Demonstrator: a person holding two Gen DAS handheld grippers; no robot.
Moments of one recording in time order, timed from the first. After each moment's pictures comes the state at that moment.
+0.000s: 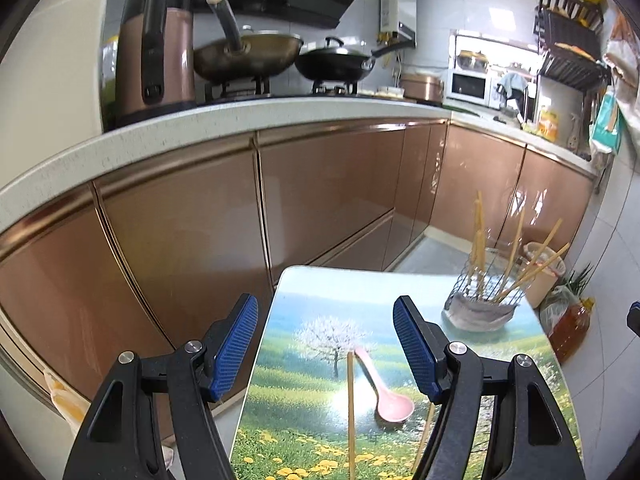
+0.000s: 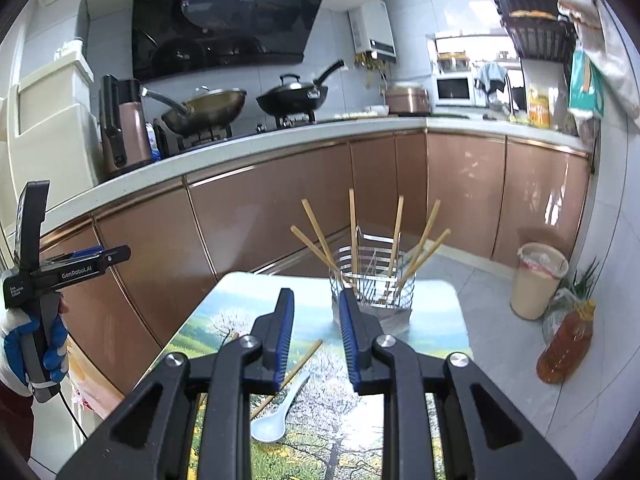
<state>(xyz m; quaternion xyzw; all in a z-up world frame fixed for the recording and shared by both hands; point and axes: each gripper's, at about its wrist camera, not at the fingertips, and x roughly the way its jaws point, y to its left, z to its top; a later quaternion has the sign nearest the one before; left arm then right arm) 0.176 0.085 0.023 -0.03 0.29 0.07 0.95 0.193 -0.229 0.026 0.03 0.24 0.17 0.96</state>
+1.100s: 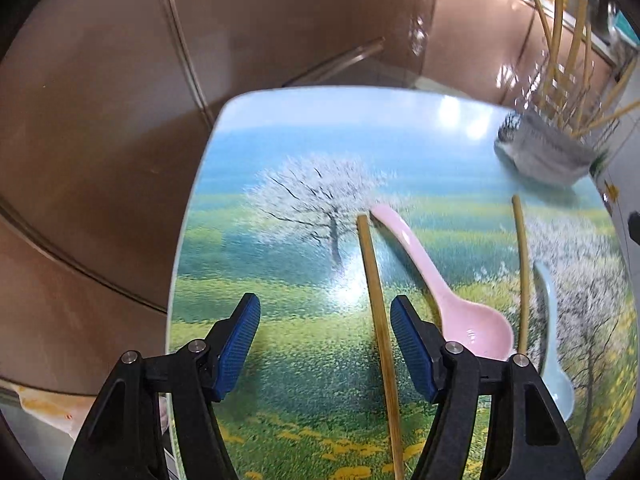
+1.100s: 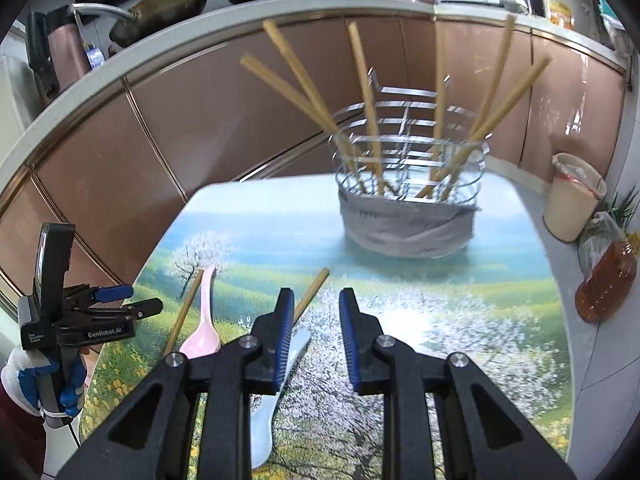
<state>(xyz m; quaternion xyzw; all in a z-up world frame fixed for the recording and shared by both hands) 0.281 0.087 -0.173 0.01 0.52 0.00 0.85 0.310 -0.174 -0.119 0.04 0.40 0.18 0.90</state>
